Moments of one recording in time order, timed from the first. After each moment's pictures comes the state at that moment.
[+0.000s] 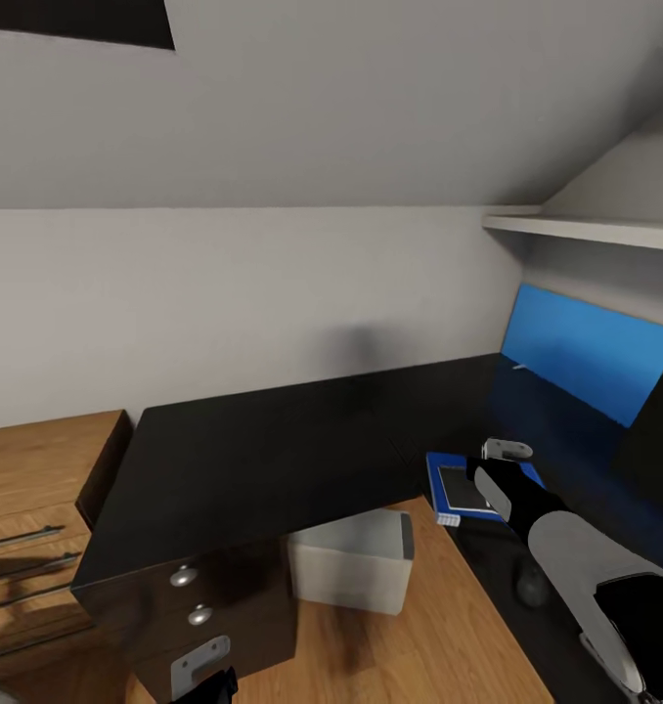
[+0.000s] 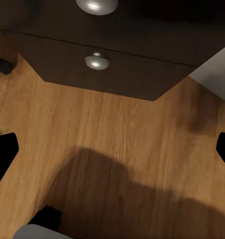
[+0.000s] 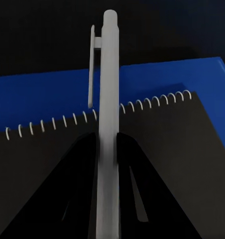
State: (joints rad) left arm 0.00 0.03 -0.30 -1.20 0.67 0.27 0.63; right arm -0.97 -0.15 0.28 -0.36 -0.44 0.31 -0.38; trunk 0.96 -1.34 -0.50
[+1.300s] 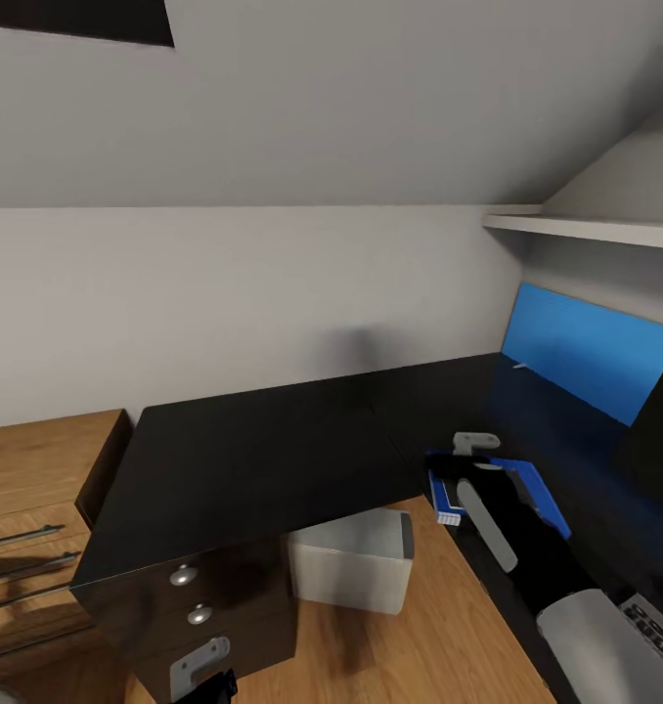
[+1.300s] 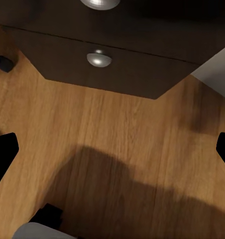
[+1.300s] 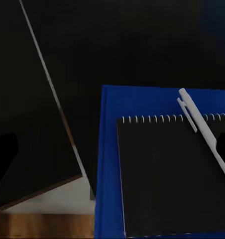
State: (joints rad) left arm 0.00 0.03 -0.30 -1.20 0.67 0.27 0.64; right arm -0.66 -0.14 0.29 -1.15 -0.45 0.63 -0.41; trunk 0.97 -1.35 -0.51
